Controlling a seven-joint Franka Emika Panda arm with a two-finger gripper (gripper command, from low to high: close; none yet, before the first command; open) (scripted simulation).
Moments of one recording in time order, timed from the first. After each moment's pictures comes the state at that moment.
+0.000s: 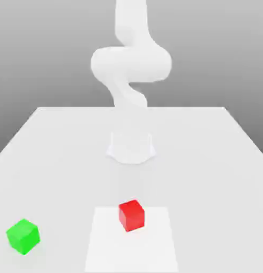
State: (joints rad) arm 0.02 -0.73 -0.03 -2.36 0.01 2.35 0.75
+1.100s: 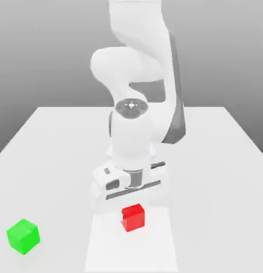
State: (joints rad) arm 0.09 0.18 -0.06 -2.82 0.08 3.00 0.30
